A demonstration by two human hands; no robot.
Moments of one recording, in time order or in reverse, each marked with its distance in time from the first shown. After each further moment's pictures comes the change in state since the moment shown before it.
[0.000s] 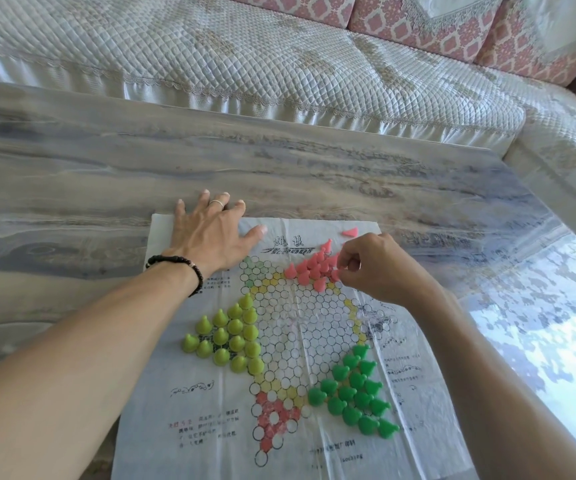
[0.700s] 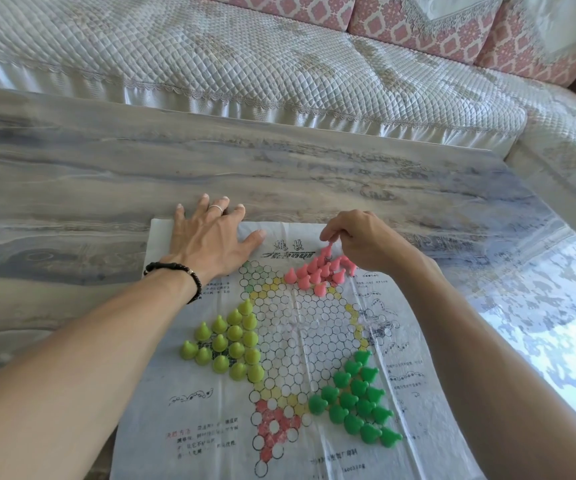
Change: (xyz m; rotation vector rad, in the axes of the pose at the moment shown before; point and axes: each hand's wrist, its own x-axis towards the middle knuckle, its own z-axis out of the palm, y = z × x) left_hand 0.000 0.000 0.000 0.023 -0.002 -0.005; right_hand 0.046 0.000 -0.009 0.027 -0.005 -0.051
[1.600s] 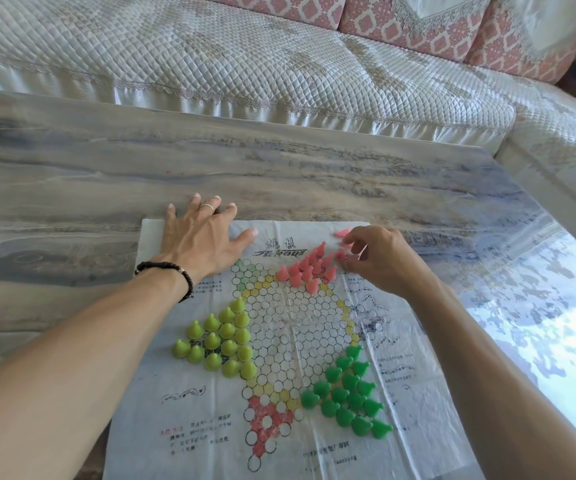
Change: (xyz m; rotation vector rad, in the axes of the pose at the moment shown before) left_hand 0.000 0.001 0.000 -0.016 -0.001 -0.002; right_hand -0.039 0.035 0.012 0.036 0.163 0.092
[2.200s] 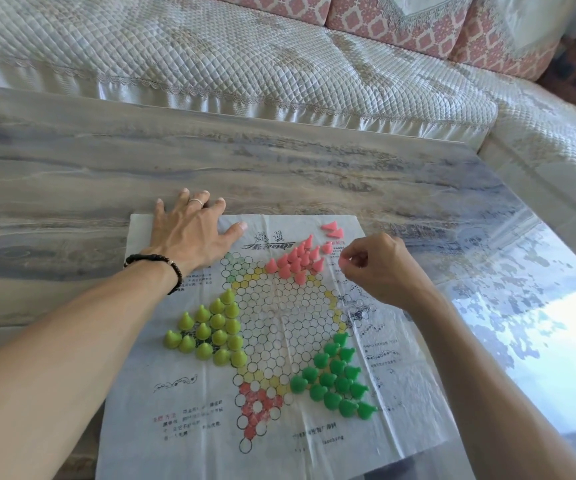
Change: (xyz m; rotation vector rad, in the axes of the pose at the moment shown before) left_hand -0.001 -0.001 0.000 -0.013 0.009 0.010; right_hand -0.037 -0.017 -0.010 0.062 0.013 0.099
